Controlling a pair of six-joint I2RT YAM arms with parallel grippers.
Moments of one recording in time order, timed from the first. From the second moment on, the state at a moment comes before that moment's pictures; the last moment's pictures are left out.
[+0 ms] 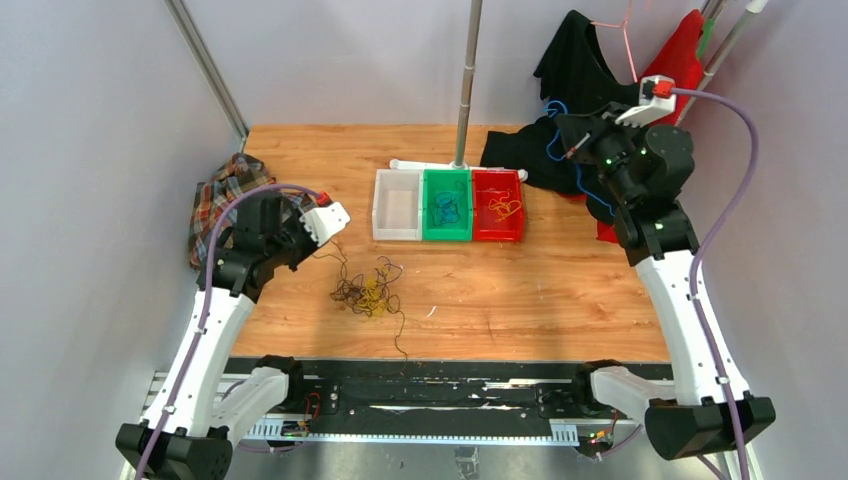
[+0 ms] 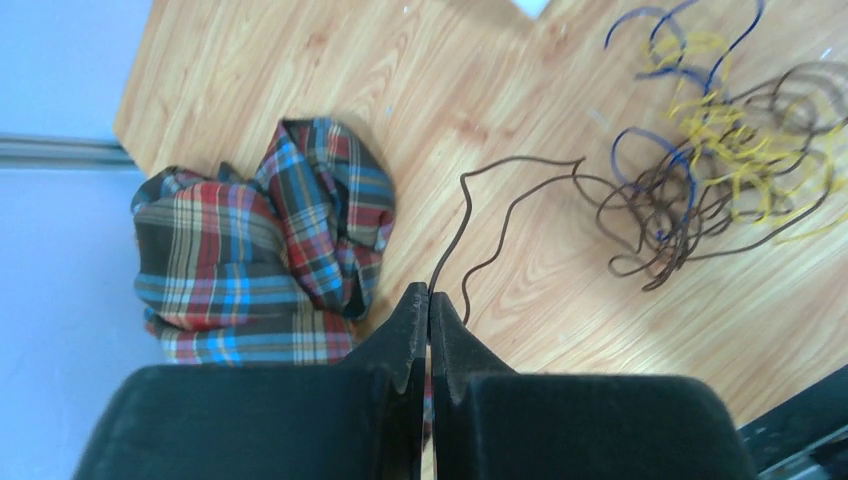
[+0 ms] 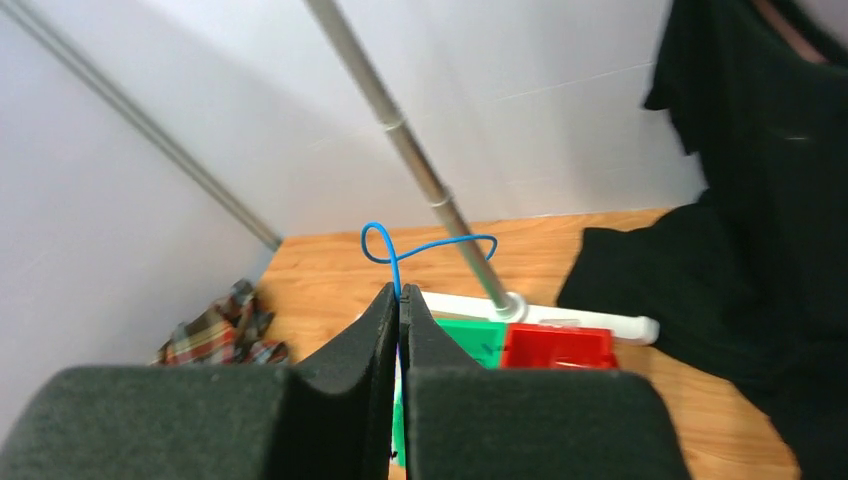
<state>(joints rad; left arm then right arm) -0.17 0.89 0.98 -0.81 0.14 0.84 0.14 1.08 1.30 -0.13 -0.16 0.46</state>
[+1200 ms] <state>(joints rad) -0.17 0.81 0.89 -0.91 0.26 0.76 0.48 1.44 1.74 0.01 -0.24 0.42</state>
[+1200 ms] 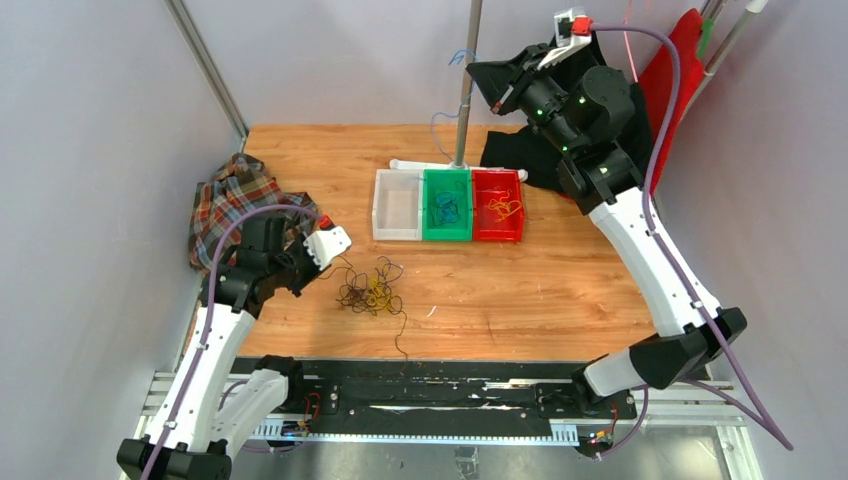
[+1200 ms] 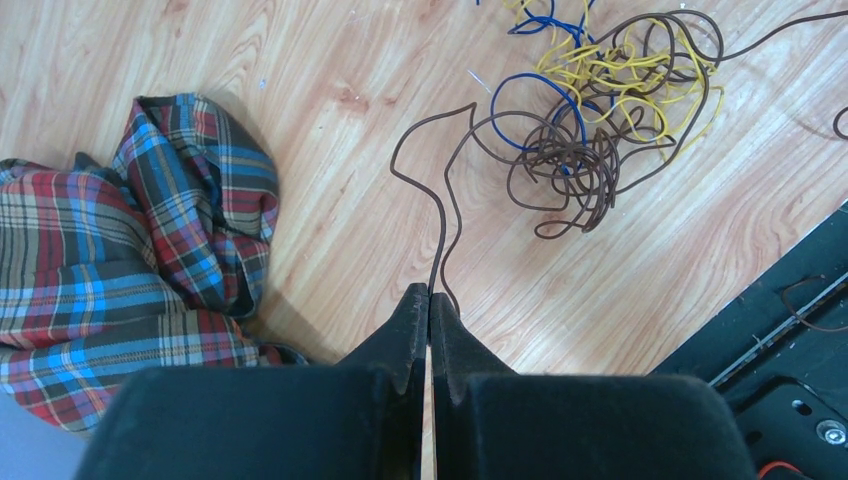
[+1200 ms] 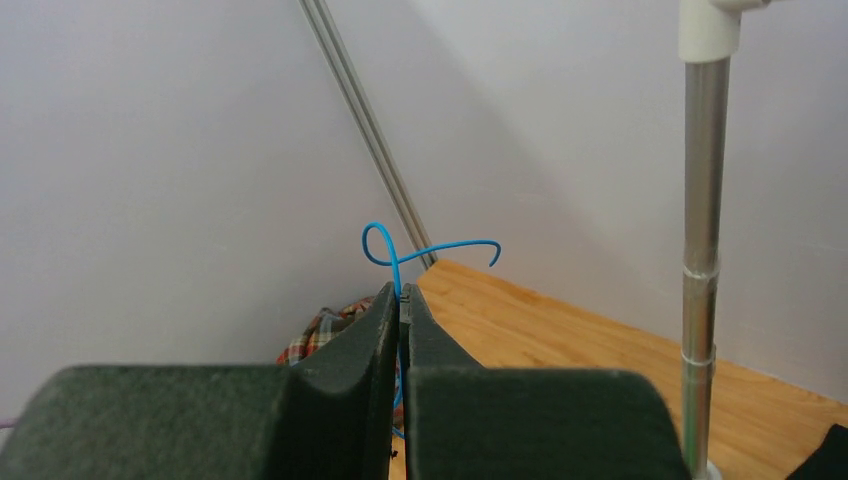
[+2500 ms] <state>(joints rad) -0.17 0.79 0.87 -0.93 0.30 0.80 0.48 1.69 1.55 -0.03 -0.19 0.23</state>
